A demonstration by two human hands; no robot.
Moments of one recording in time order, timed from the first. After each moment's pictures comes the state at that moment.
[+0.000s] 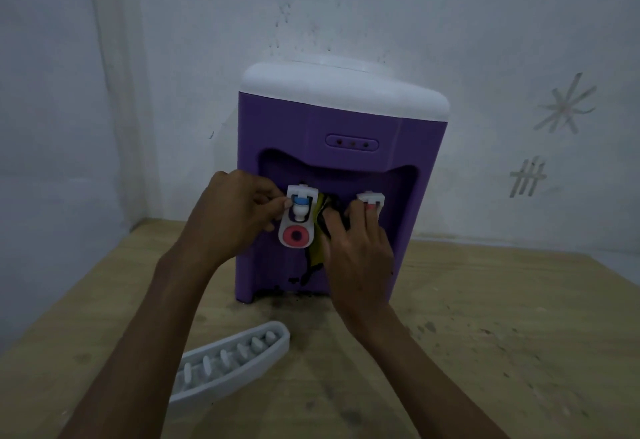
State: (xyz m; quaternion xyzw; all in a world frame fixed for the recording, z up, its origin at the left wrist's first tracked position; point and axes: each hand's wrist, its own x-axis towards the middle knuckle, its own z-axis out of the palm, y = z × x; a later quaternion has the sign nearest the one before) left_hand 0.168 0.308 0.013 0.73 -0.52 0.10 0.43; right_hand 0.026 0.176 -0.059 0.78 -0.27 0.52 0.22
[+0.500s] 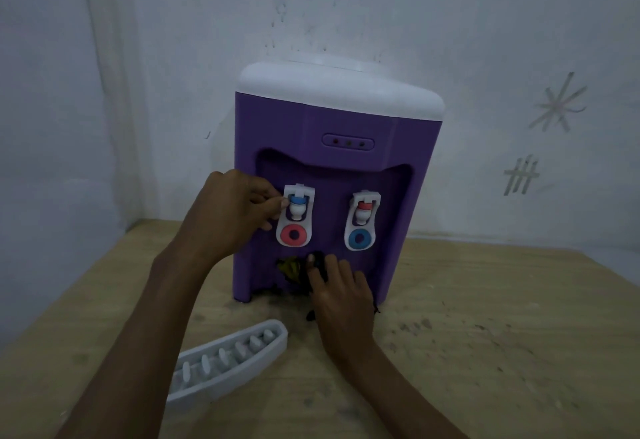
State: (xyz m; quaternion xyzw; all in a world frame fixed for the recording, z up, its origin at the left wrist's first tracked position) left_hand 0.170 0.308 0.014 0.73 -0.52 0.08 0.45; right_hand 0.016 0.176 -0.140 0.85 -0.24 0.40 0.24
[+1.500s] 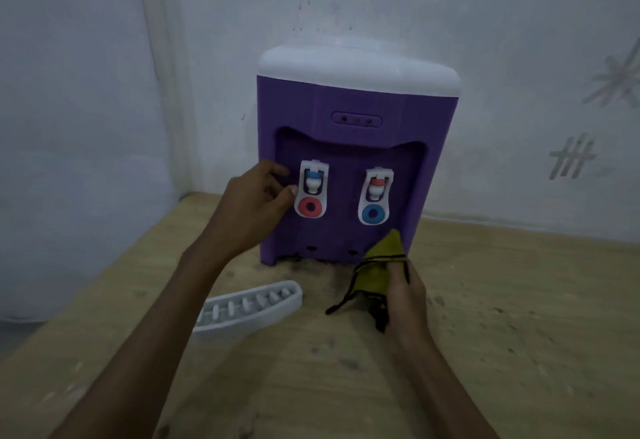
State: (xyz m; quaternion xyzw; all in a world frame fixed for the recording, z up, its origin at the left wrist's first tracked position) left_hand 0.131 0.332 -0.005 0.77 -0.44 0.09 0.46; right_hand -0.050 0.177 -0.122 0.51 -0.35 0.44 -0.65
